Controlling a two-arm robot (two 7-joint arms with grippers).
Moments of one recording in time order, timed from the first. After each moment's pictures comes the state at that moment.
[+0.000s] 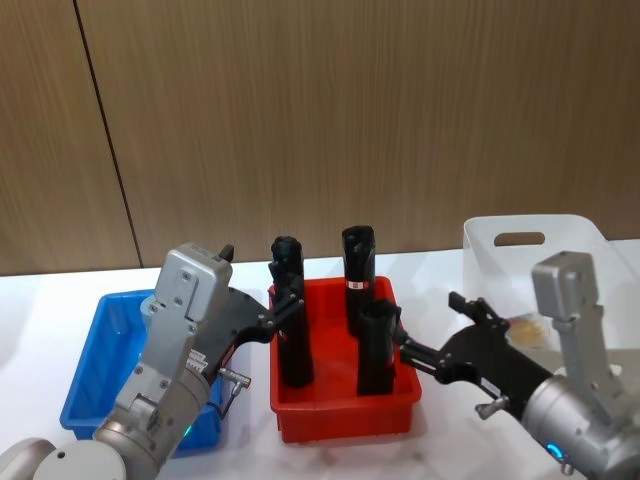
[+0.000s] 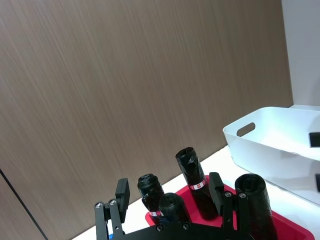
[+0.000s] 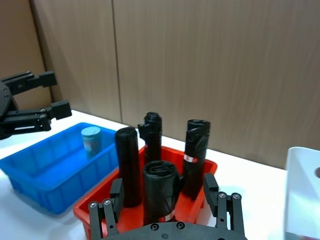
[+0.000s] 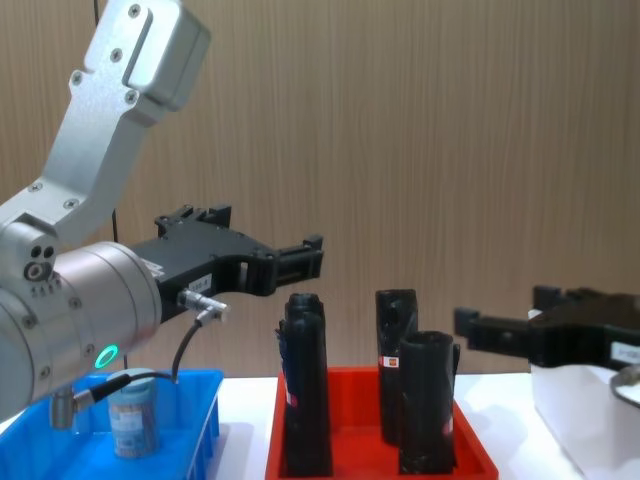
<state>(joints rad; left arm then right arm) -0.24 0.38 0.45 -1.63 -0.20 0.01 -0.01 0.09 0.29 -0.26 -1.65 0.25 0.13 0.28</state>
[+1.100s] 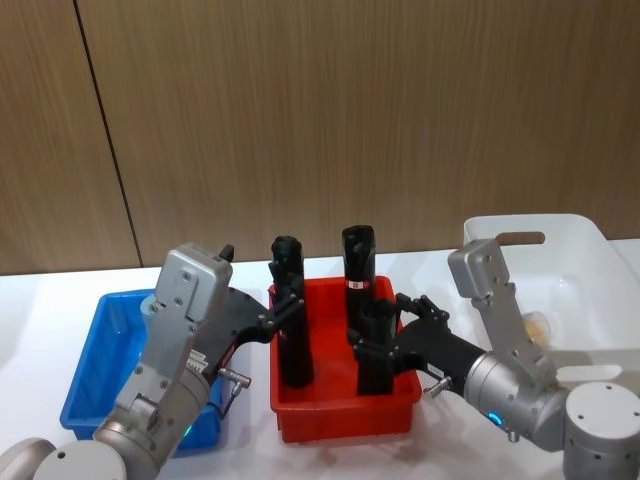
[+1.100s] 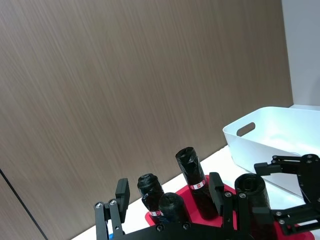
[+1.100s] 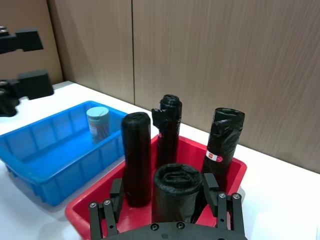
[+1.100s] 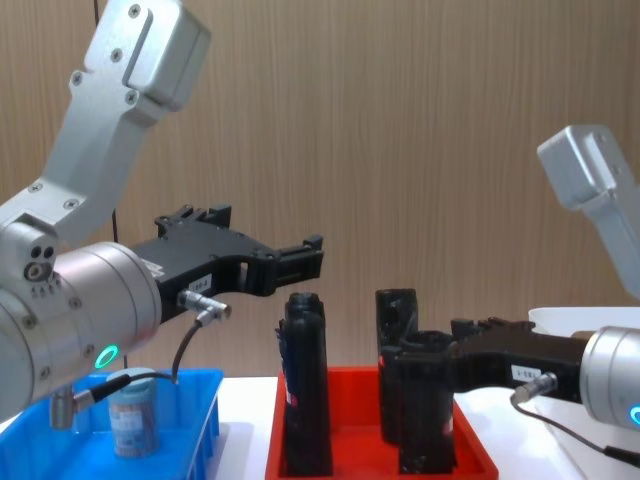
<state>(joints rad) -0.24 0.38 0.45 -1.63 -0.20 0.01 -0.01 0.30 0.17 -0.31 -1.34 0.13 0.13 0.40</state>
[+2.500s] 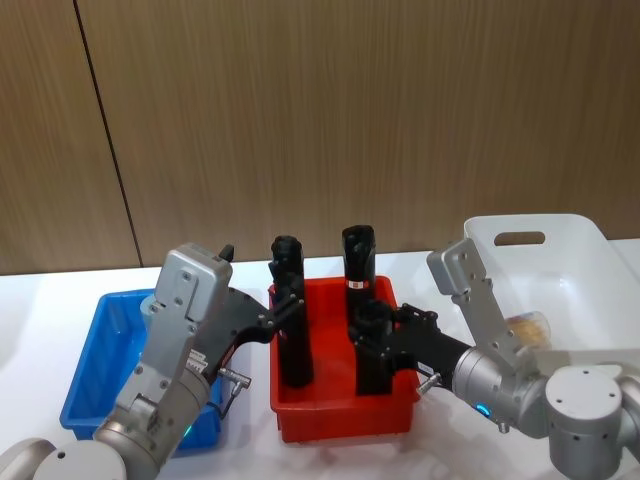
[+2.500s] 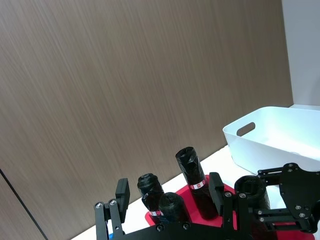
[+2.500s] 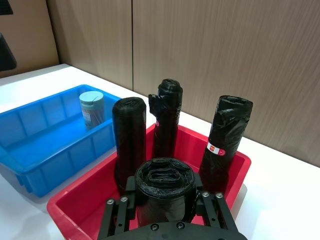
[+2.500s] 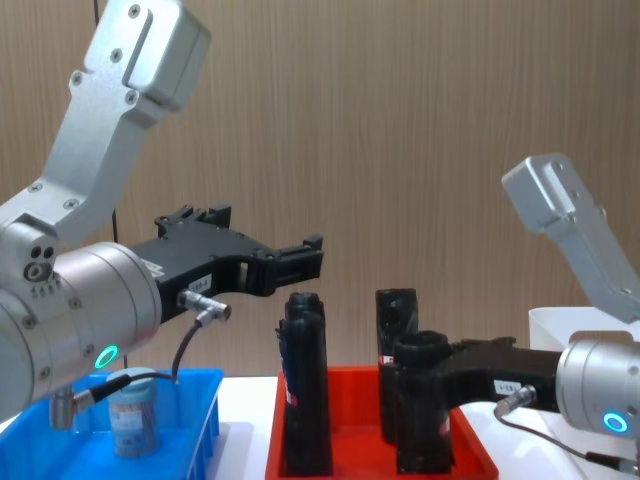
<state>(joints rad) -0.24 0.38 0.45 -1.63 -0.20 0.01 -0.01 0.39 0.14 -0.32 -1.20 0.08 0.12 0.43</state>
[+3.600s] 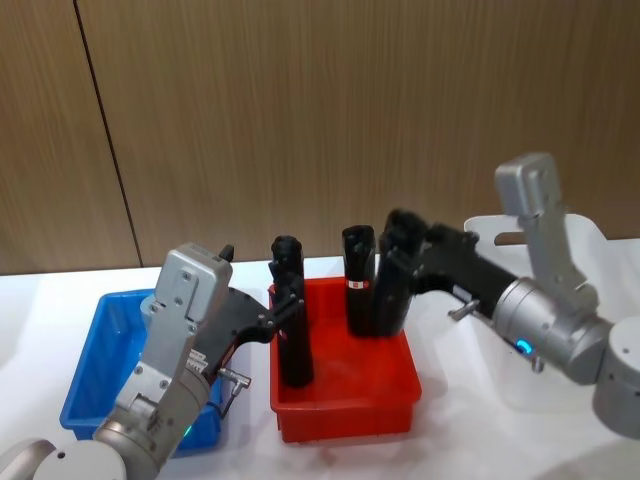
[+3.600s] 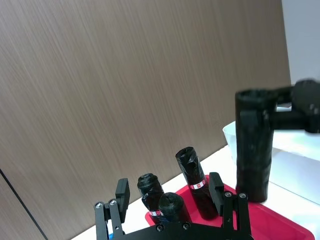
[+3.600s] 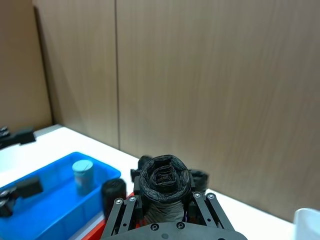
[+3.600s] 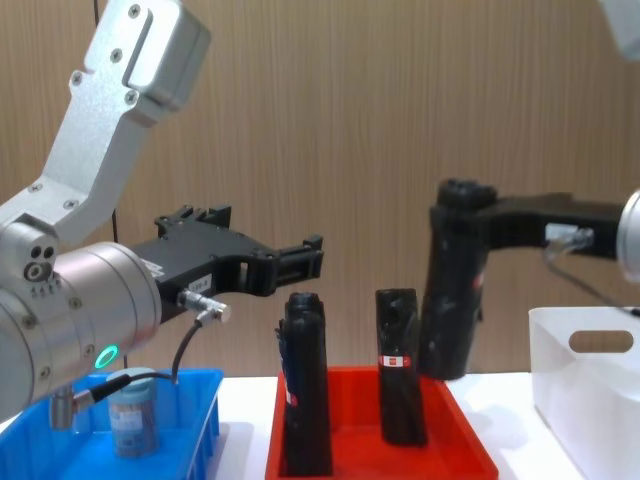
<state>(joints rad) -0.24 0.38 0.45 -1.63 -0.20 0.01 -0.01 0.35 0.21 -0.26 -1.48 0.20 0.18 0.38</state>
